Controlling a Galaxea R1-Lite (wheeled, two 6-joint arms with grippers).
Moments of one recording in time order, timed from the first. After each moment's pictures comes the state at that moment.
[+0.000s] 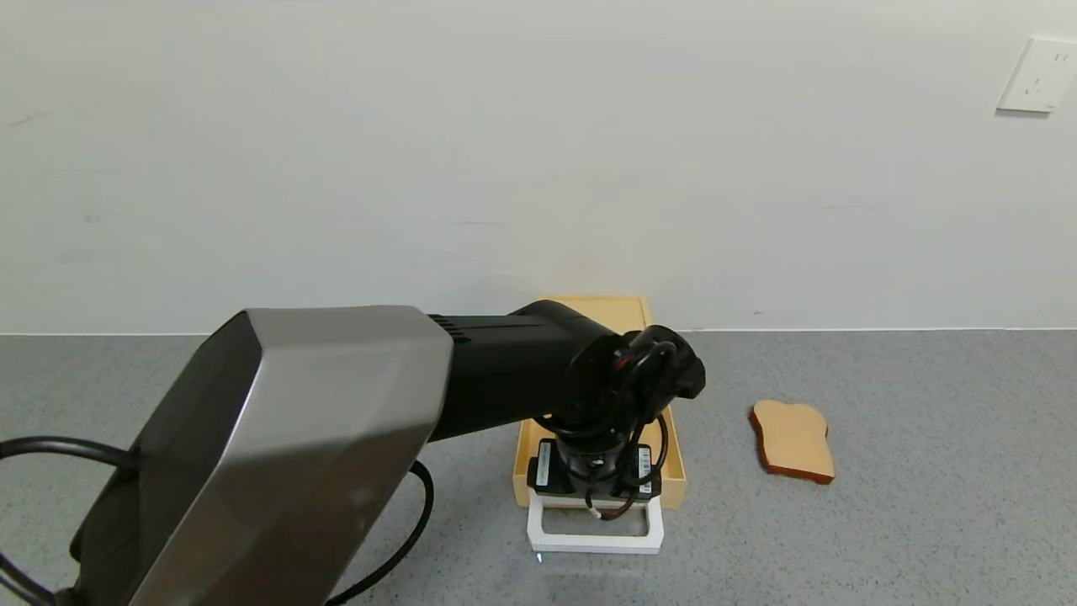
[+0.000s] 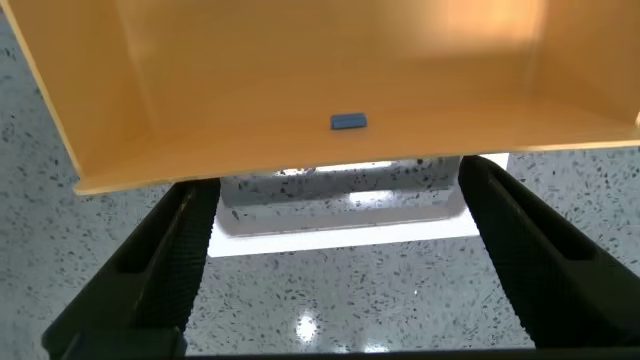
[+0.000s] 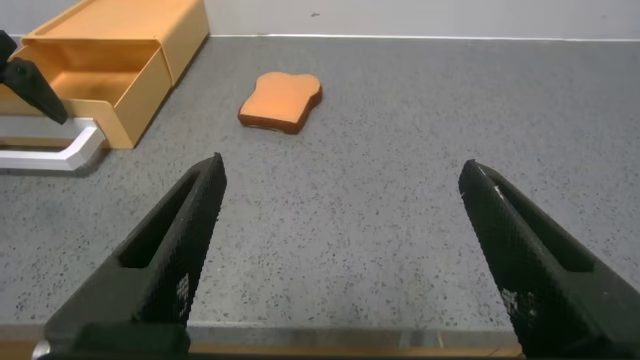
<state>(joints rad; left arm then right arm) -0.83 2.35 -1.98 0.86 0.26 -0.71 0.00 0.00 0.00 0.00 0.00 0.03</state>
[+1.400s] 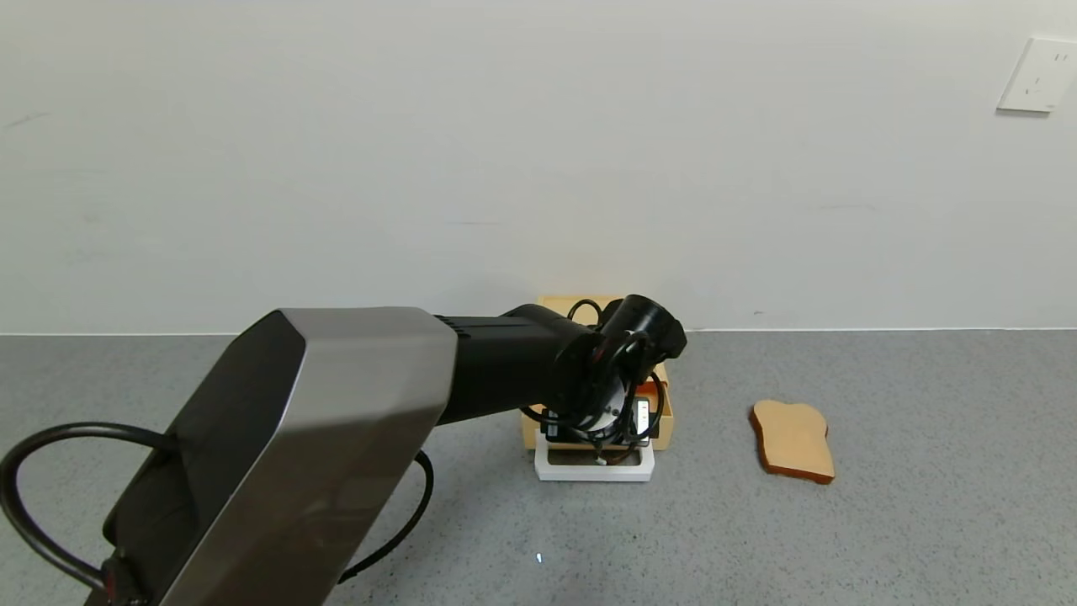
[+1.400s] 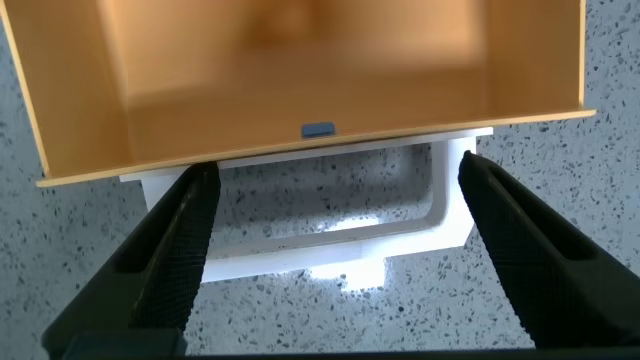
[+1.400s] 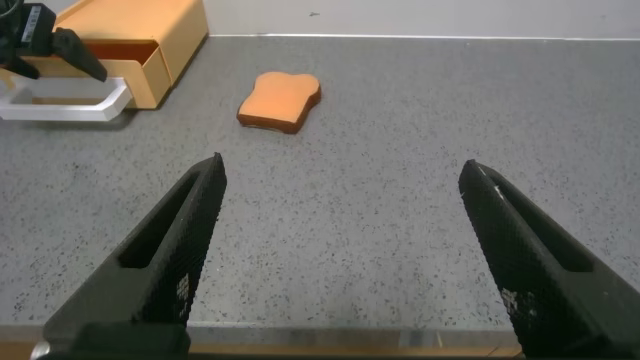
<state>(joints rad) -0.77 2.39 -1.99 0.57 0.34 -0.57 0.00 0.00 0.00 0.00 0.00 0.03</state>
